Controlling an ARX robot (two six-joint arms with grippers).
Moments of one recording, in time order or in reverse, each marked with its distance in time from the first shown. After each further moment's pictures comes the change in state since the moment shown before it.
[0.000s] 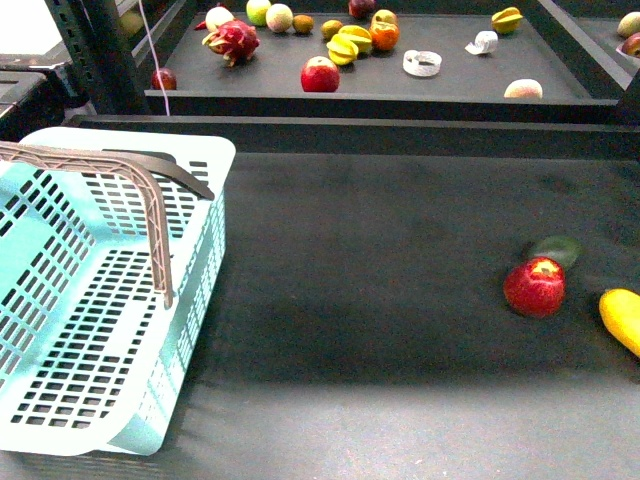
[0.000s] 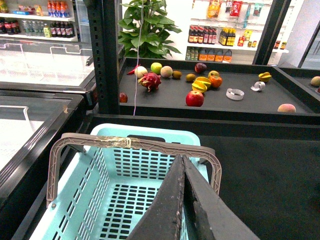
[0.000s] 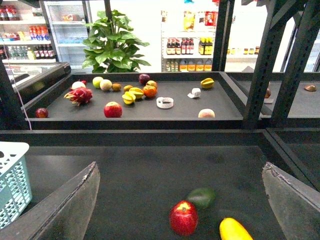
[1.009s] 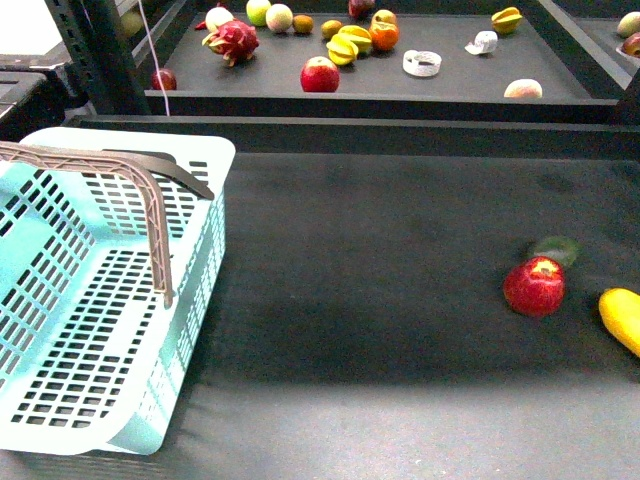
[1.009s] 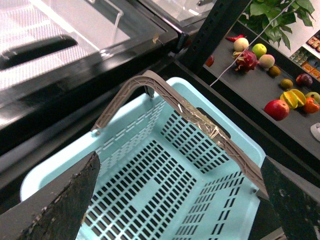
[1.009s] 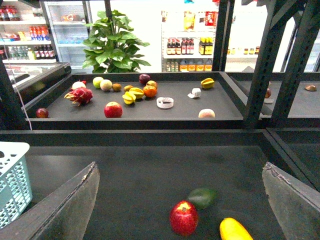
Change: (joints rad) left arm 0.011 0.935 0.173 0.427 -0.402 -0.520; right arm 0.001 0.000 0.000 0.000 0.000 0.000
